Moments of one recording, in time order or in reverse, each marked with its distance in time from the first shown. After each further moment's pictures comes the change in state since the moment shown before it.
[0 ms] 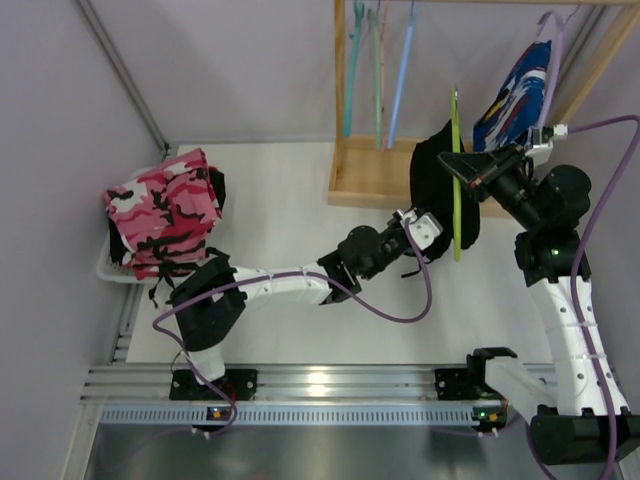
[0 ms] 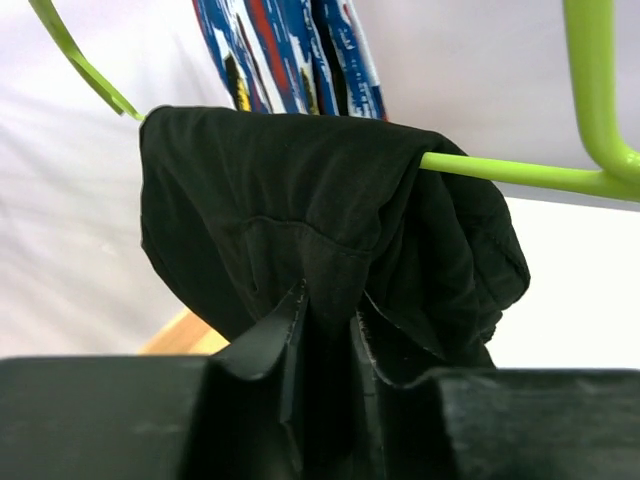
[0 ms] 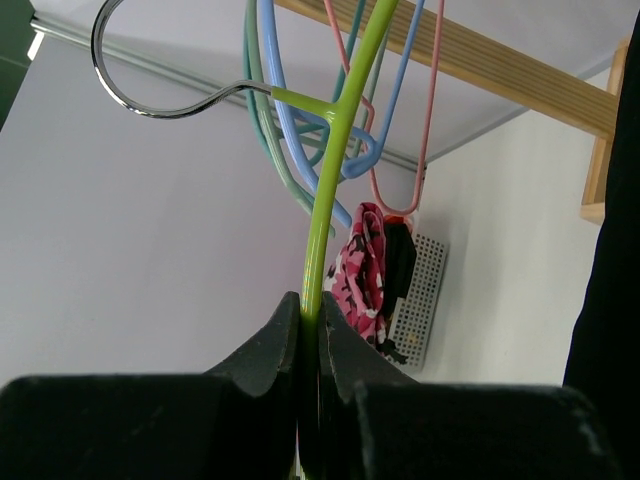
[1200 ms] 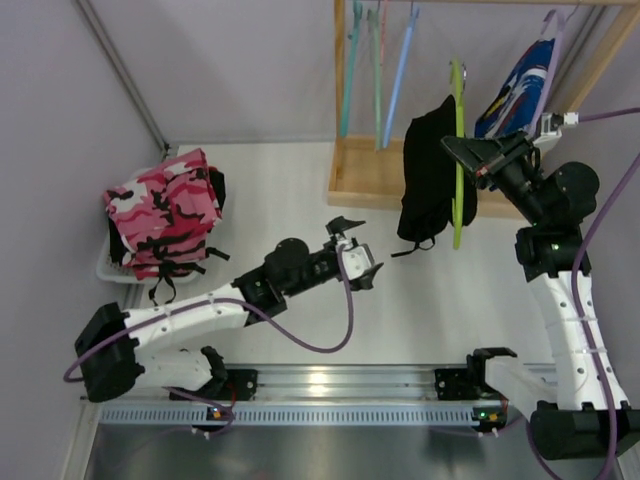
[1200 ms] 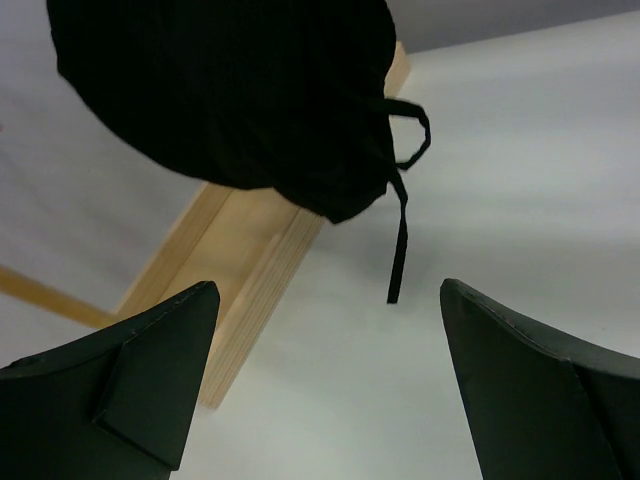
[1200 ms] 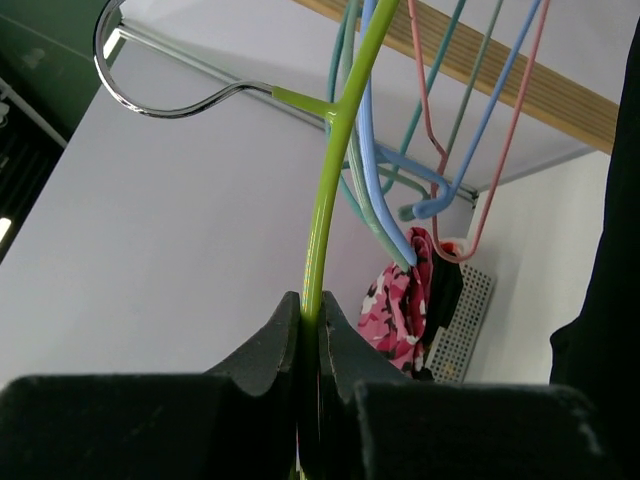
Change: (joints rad) left arm 0.126 -0.652 -0.439 -0.457 0.244 0.089; right arm -0.003 0.053 0.047 0.176 -0.023 0.085
